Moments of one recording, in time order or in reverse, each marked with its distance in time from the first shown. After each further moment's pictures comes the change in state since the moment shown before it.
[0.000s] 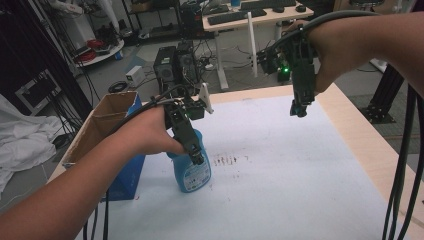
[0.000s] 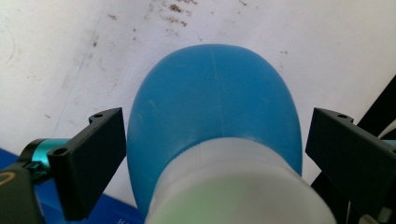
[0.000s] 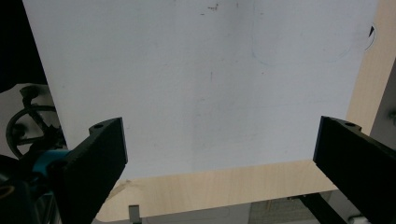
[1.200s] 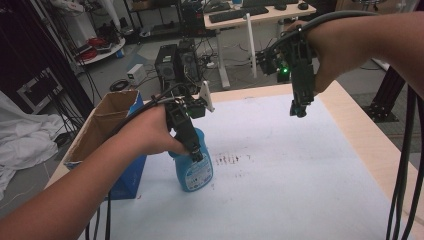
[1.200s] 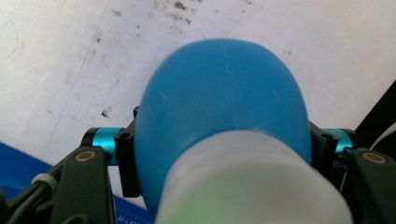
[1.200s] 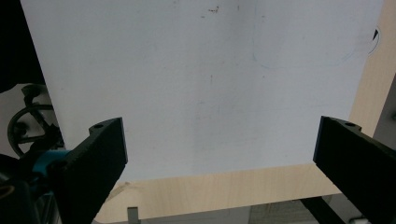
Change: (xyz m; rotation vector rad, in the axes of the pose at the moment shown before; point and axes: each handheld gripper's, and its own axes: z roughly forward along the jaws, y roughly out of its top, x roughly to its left) left arm 0.002 -0.001 0.000 0.005 0.003 -0.020; right arm -0.004 0.006 0.006 0.005 0.011 -0.009
